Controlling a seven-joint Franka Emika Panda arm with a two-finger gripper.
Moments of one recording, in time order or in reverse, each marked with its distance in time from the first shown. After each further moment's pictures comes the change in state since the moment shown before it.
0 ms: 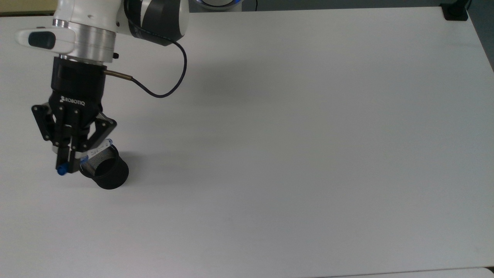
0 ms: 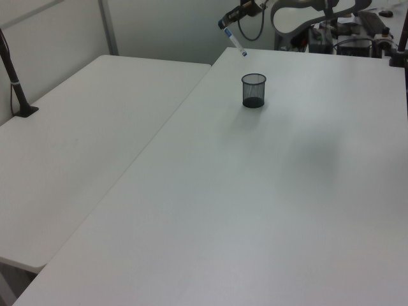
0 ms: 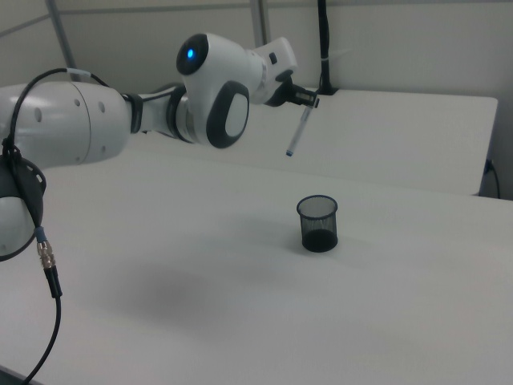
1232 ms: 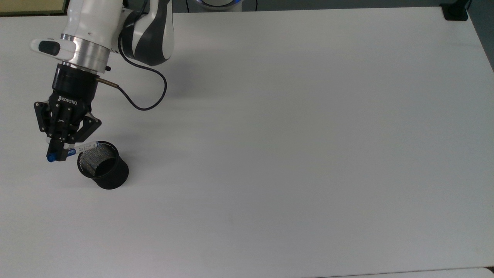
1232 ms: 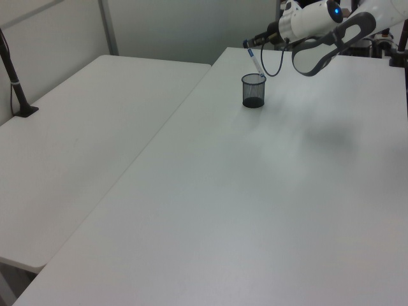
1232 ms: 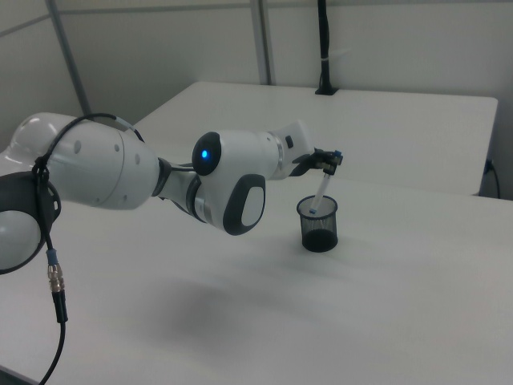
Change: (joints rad) arm -0.099 0.013 -0.006 -0.333 0.001 0.463 0.006
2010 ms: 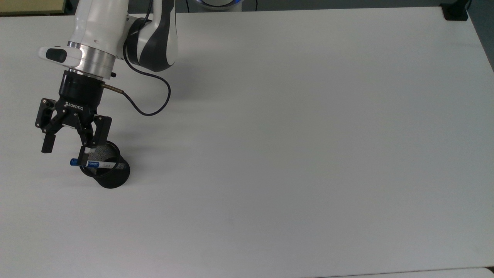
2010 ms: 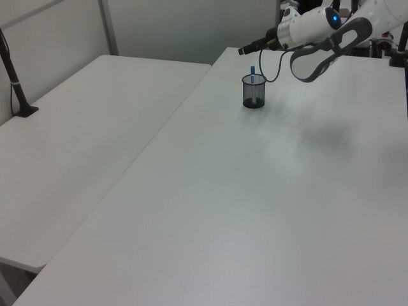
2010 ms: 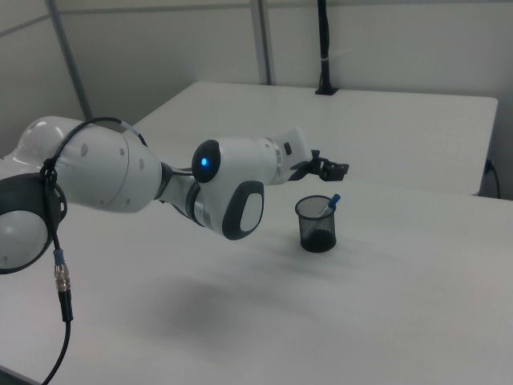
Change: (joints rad) arm 0.012 0.026 0.000 -0.002 0.025 0.042 0.008
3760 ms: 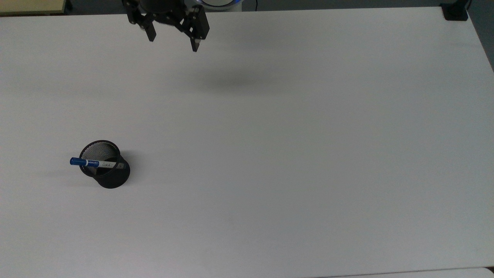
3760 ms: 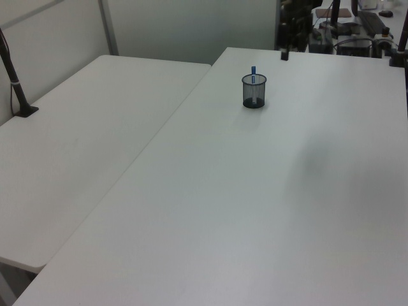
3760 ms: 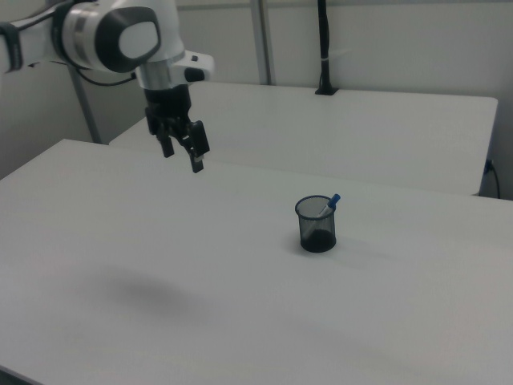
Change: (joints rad) arm 0.219 -0.451 0.008 0.175 0.065 -1.724 0.071
